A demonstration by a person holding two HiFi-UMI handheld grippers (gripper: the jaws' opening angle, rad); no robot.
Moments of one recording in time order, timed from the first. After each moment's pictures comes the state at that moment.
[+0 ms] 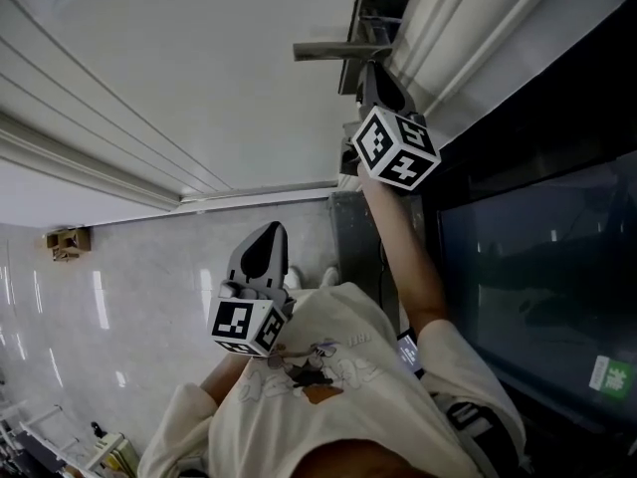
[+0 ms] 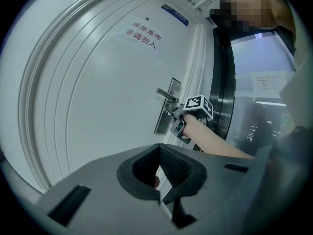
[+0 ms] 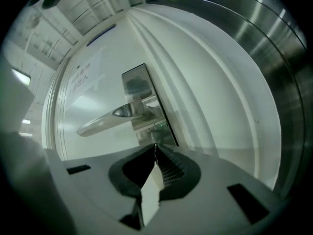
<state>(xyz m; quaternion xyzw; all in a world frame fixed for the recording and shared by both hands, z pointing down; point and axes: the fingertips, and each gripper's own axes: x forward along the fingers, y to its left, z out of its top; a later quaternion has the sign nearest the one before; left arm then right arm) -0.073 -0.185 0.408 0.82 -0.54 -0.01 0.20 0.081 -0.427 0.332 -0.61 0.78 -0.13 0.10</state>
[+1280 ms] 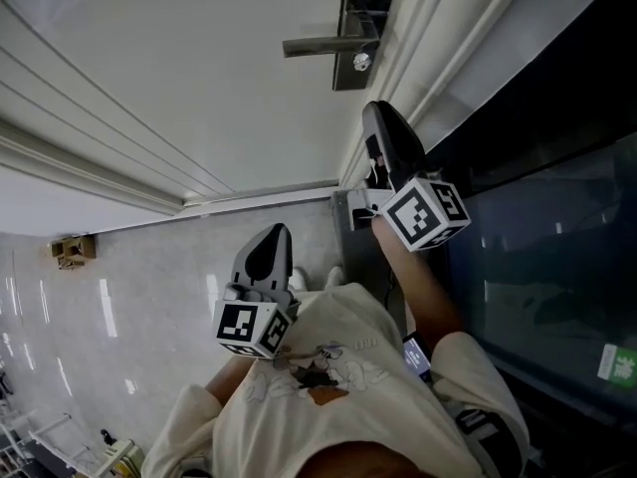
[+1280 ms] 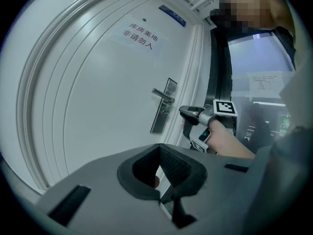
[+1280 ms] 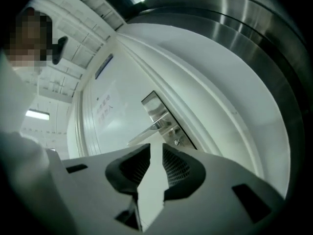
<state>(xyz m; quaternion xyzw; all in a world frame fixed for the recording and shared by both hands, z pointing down) -0.058 -0.173 0.404 0.83 -0.52 -0.01 0.19 0.093 -0.323 0.309 -0.50 0.82 -0.18 0.21</state>
